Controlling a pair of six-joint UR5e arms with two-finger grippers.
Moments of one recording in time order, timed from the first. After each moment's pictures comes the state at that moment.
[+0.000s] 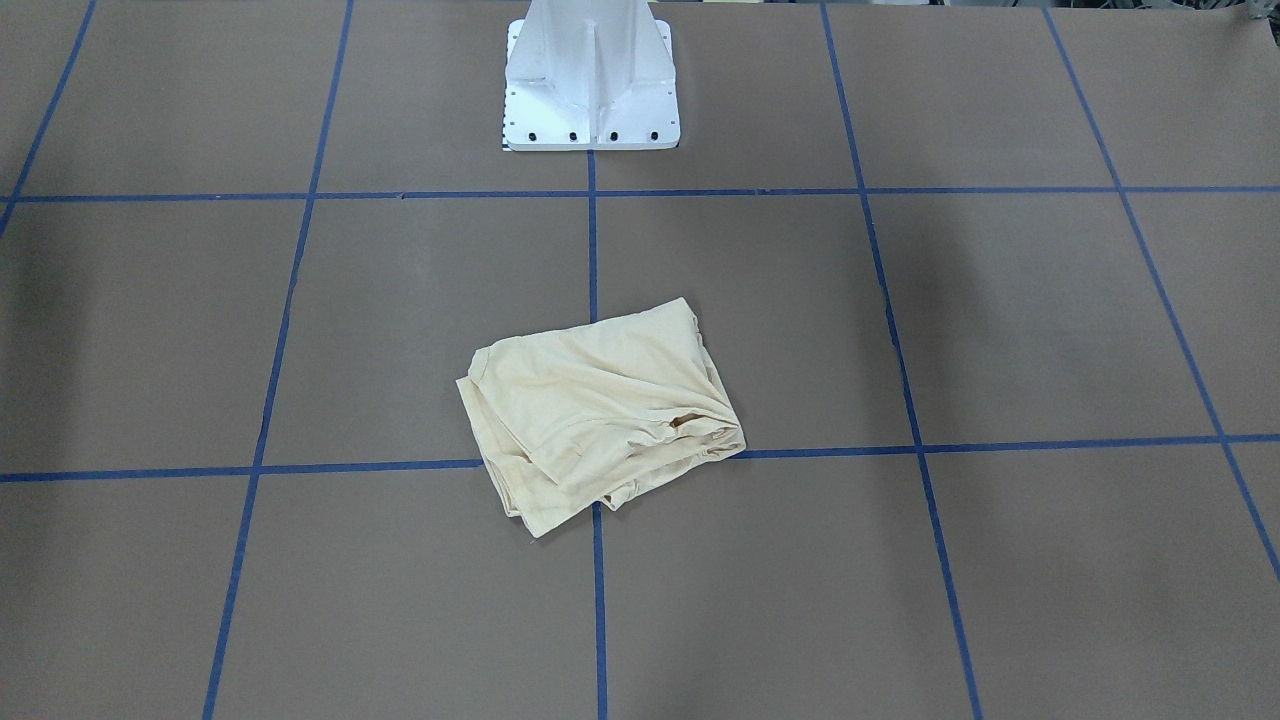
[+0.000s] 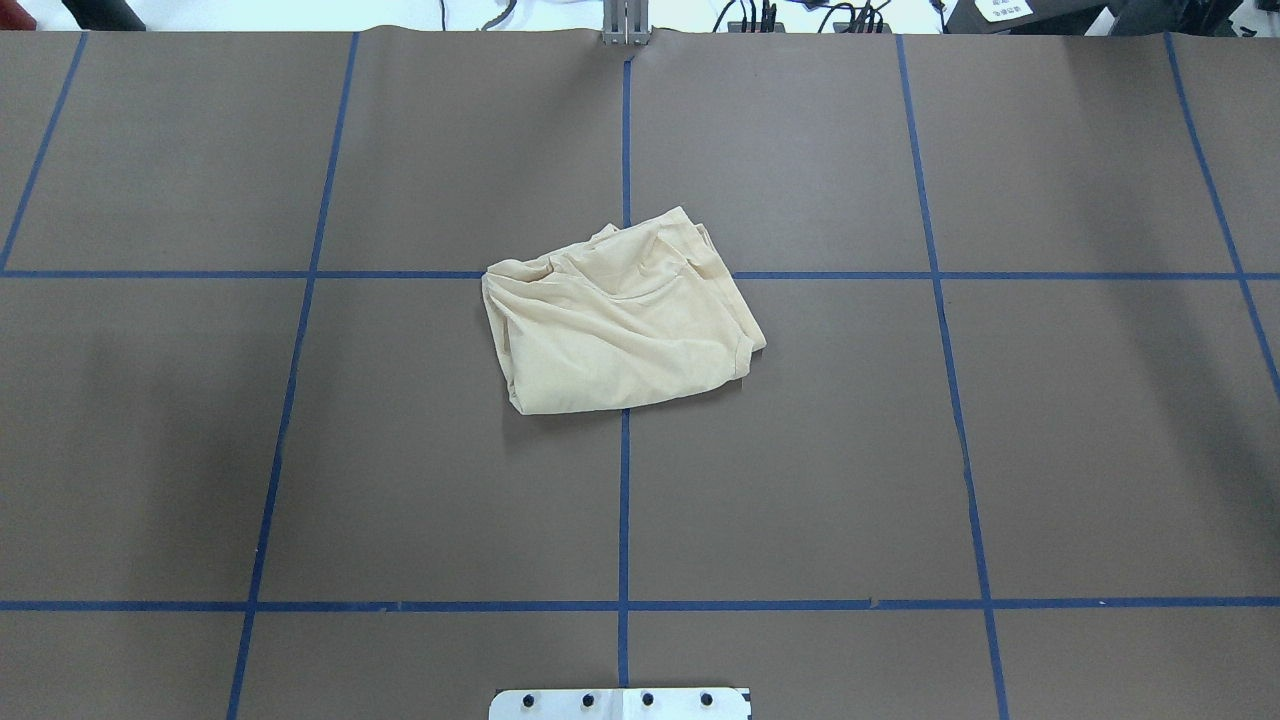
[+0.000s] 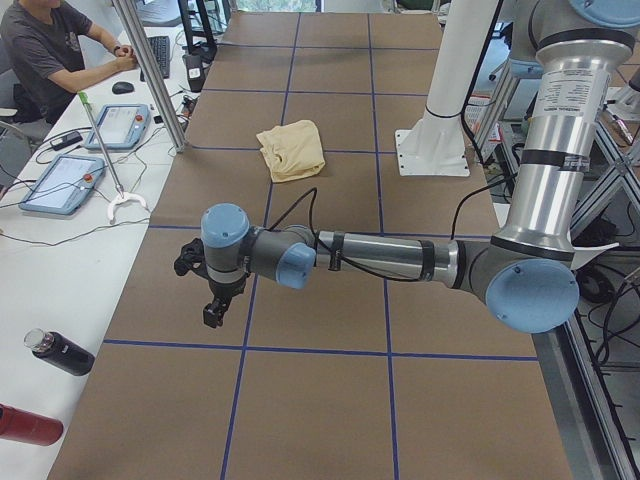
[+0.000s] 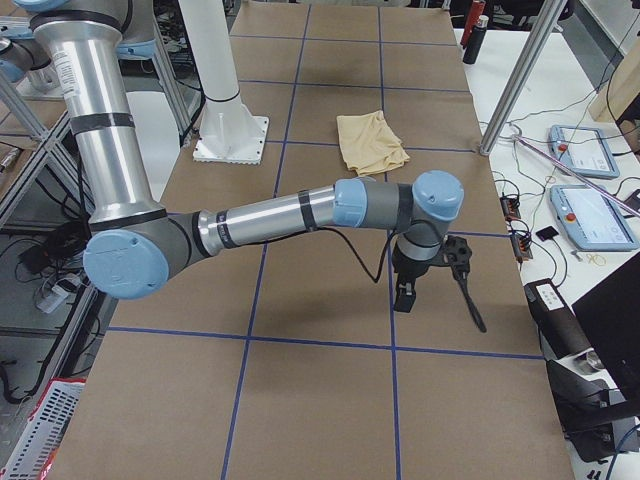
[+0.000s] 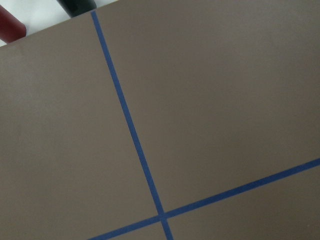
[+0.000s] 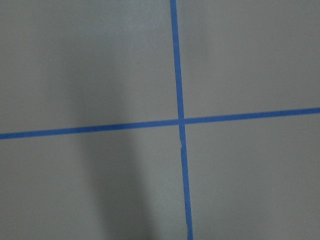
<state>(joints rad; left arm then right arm) -1.51 -1.69 -1.50 -1.82 -2.29 0.11 1.59 -1.43 1.66 -1.89 2.35 0.01</state>
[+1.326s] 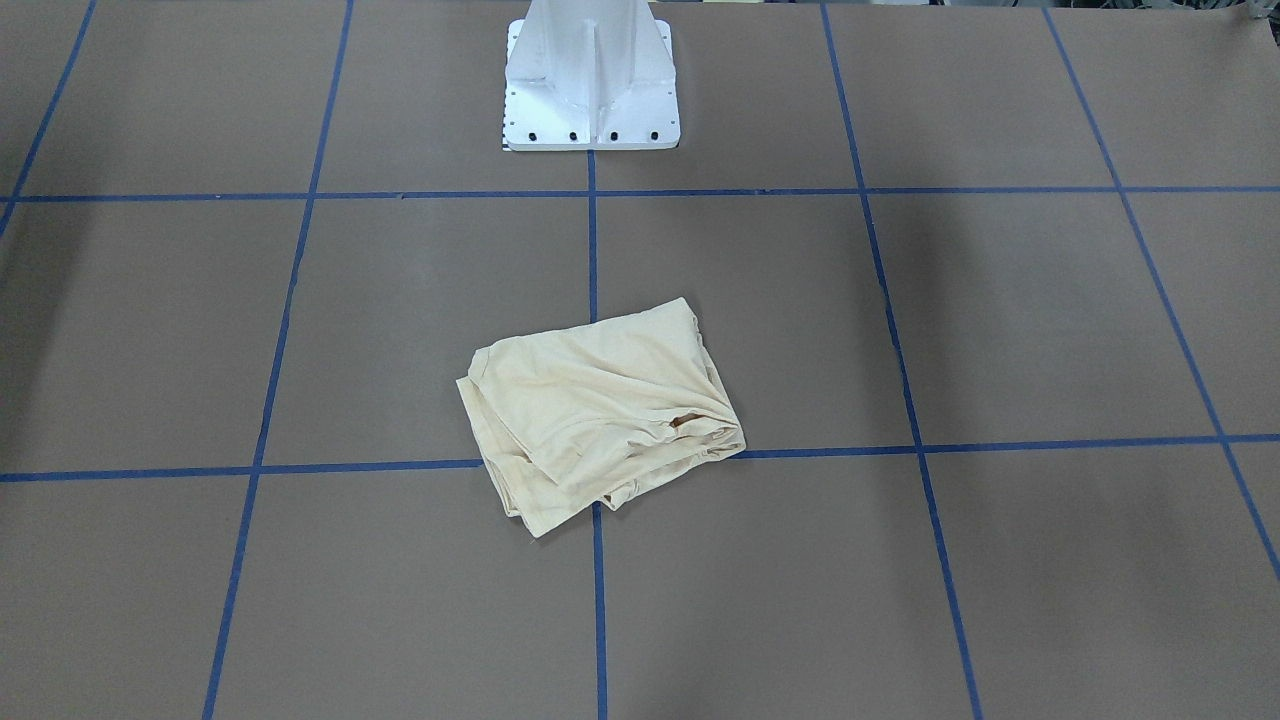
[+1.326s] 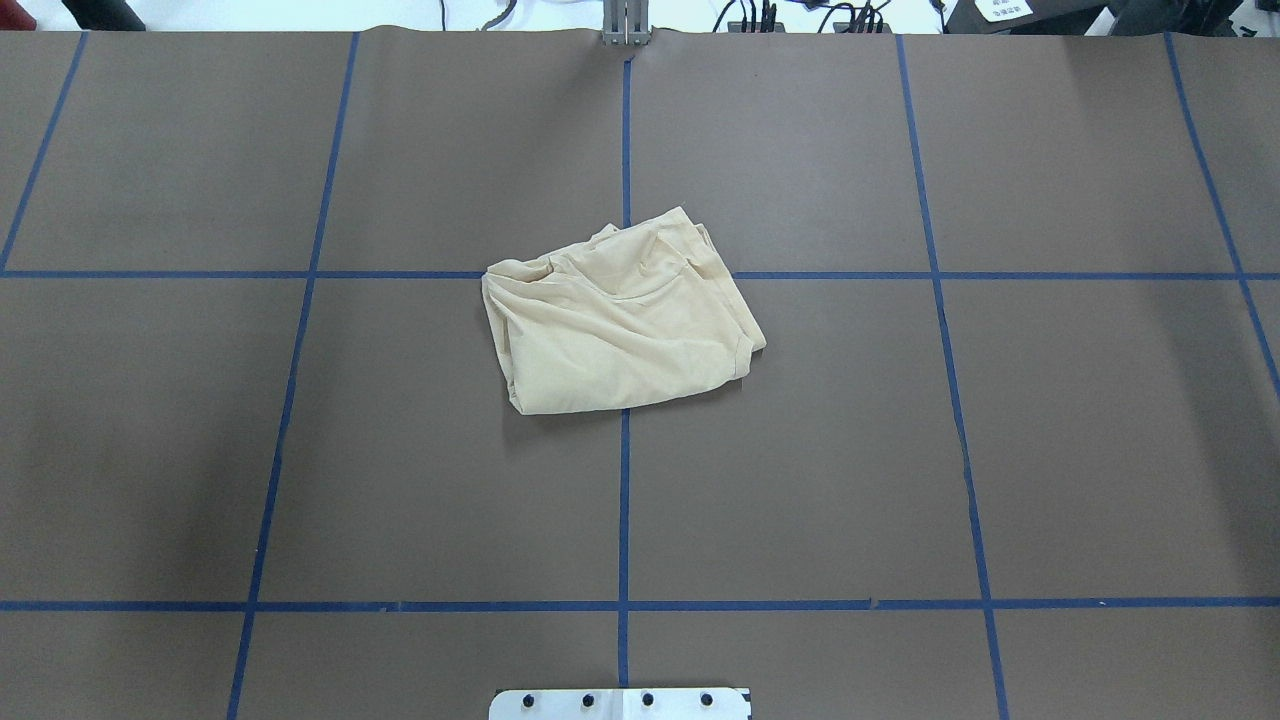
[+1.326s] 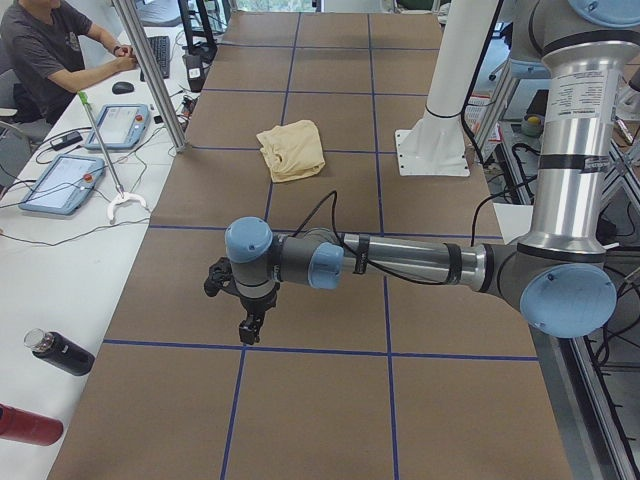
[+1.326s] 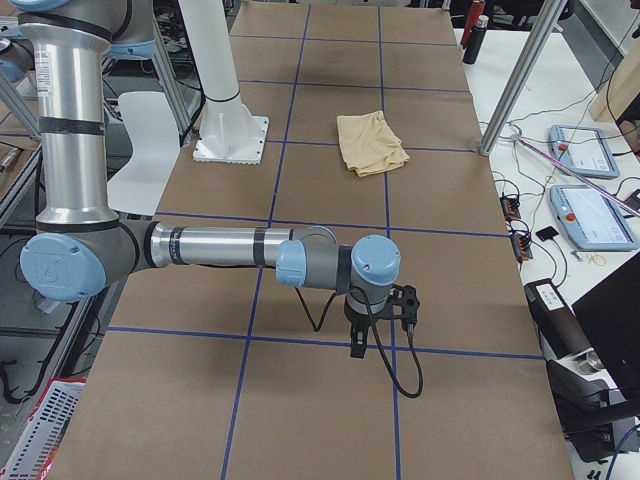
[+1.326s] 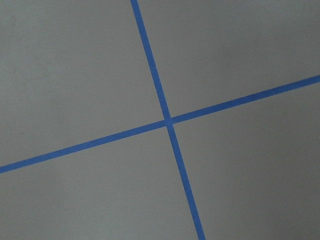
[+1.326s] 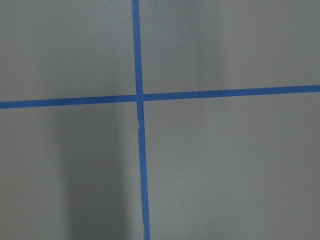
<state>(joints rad) -1.51 -1.60 -1.61 -1.64 -2.29 0.14 1.59 -1.59 1.61 -1.59 2.33 0.05</state>
